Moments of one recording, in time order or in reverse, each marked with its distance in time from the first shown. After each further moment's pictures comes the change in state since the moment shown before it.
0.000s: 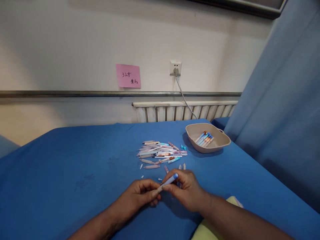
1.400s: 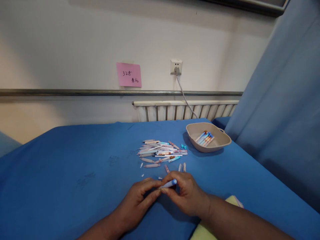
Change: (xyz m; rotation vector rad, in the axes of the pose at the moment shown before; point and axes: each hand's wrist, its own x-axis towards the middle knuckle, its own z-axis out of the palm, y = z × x) left_hand -0.010 0.008 0.012 0.633 0.082 0.347; right_hand -0.008 -0.002 -0.001 -0.226 -0.077 -0.135
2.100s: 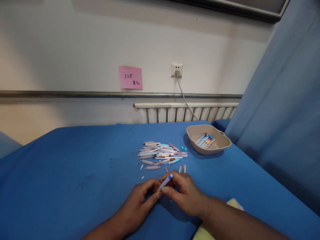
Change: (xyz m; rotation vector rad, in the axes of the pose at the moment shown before) left_hand 0.002 -0.006 0.008 -0.071 0.055 -0.049; right_hand 0.004 0.008 0.004 0.202 -0.032 0.100
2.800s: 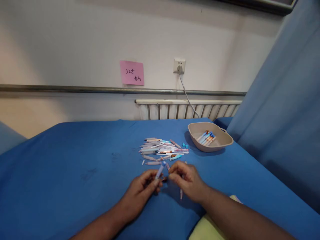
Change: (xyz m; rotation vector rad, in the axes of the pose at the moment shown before) left_hand 0.002 -0.004 0.000 -0.293 0.055 -0.093; right_hand 0.005 0.009 -0.012 0.030 0.073 0.099
